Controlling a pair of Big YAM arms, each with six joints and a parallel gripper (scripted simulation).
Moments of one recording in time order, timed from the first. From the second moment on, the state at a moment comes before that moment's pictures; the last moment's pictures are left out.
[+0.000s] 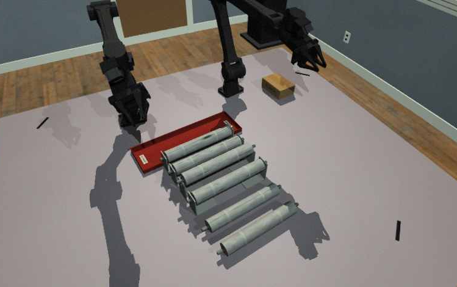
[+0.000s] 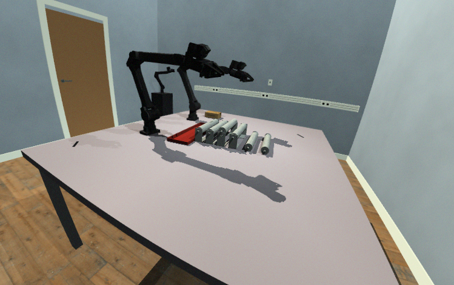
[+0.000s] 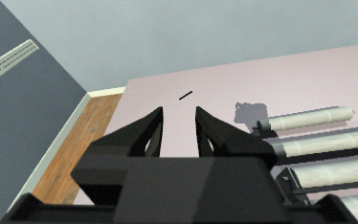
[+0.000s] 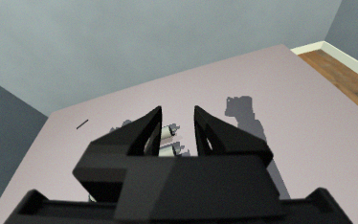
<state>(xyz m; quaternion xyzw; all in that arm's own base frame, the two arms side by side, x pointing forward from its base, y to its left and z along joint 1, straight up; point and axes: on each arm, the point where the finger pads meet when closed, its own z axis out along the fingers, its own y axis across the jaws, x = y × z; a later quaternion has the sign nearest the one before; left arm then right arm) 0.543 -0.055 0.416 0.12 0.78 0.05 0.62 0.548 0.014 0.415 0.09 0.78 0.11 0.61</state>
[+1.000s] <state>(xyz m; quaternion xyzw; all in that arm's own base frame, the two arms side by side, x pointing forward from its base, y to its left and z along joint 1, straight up) 0.529 -0.163 0.272 0.42 0.81 0.11 0.40 0.562 0.041 0.268 0.33 0.85 0.24 0.33</state>
